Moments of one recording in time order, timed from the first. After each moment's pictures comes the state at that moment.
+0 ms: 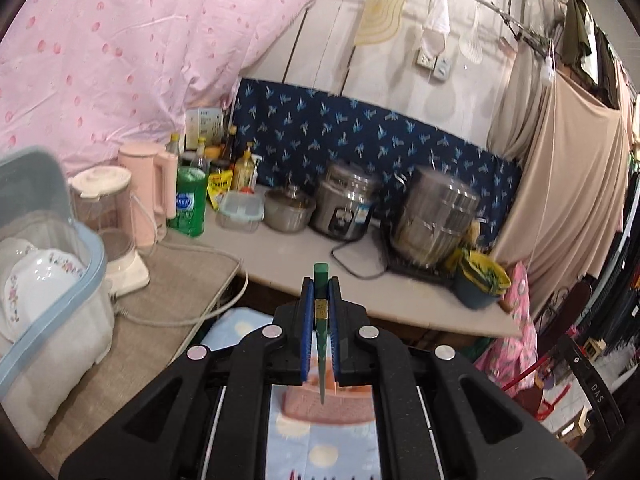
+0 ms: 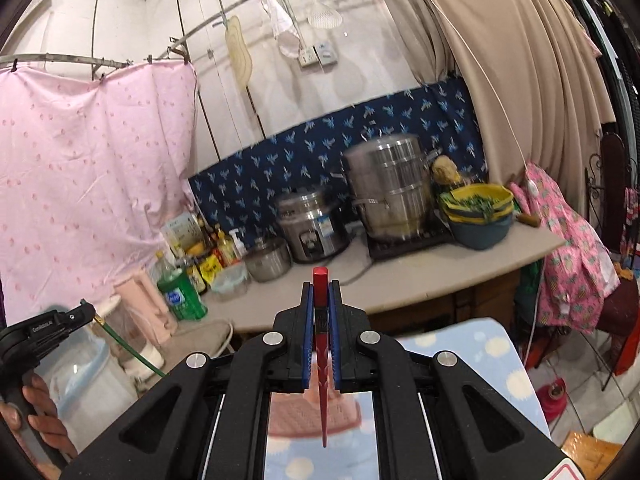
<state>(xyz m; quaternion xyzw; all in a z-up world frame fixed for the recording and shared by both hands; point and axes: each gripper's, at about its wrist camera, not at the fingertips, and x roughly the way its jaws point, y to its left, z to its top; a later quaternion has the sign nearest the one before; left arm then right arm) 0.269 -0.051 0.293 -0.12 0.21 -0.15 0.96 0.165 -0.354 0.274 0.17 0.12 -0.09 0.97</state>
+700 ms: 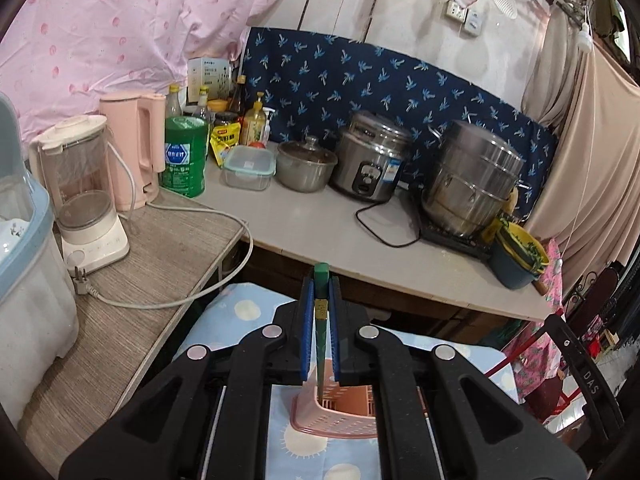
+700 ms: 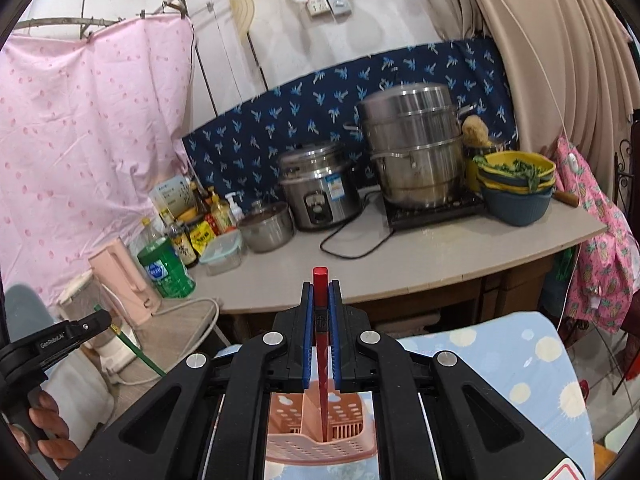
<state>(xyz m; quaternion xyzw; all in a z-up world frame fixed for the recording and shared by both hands) 0.359 -0.080 0.201 -0.10 0.29 -0.12 0.94 0.287 -0.348 0.194 0.16 0.20 -0.07 0.96</state>
